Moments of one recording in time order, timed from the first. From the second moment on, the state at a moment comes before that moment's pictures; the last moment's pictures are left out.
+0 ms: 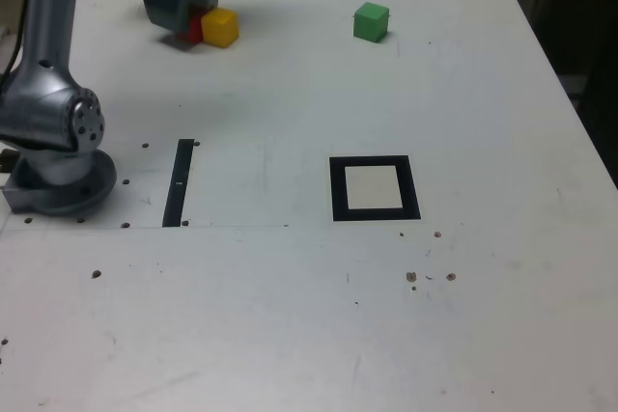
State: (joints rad) arm 1.26 2.22 -1.74 1.41 0.08 0.29
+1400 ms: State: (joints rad) arm 0.77 1.91 -1.64 1.51 0.08 0.31
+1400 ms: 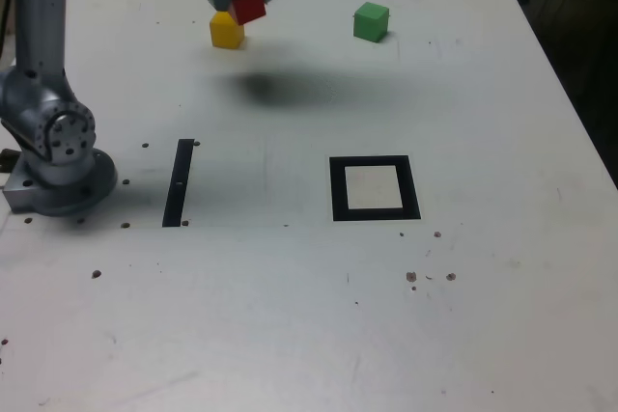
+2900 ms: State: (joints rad) arm 0.07 1.92 -1.63 1.49 0.02 0.00
